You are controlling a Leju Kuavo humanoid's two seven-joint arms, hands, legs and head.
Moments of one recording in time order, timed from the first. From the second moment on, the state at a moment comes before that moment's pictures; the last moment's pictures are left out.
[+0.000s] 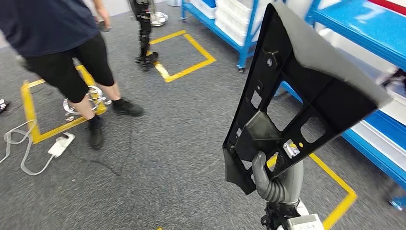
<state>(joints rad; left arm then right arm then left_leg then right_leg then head) -0.03 -0.09 0.69 -0.20 -1.02 0.05 -0.11 0.19 -0.01 0.36 -2.01 0.22 -0.37 -0.49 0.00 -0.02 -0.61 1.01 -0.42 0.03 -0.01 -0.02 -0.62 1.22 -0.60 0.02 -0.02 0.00</state>
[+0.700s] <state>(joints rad) -0.03 -0.09 0.80 -0.20 -0.93 0.00 0.07 0.15 0.01 0.36 -1.99 0.24 -0.34 -0.46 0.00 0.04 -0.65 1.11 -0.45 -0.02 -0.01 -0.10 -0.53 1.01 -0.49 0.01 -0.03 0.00</state>
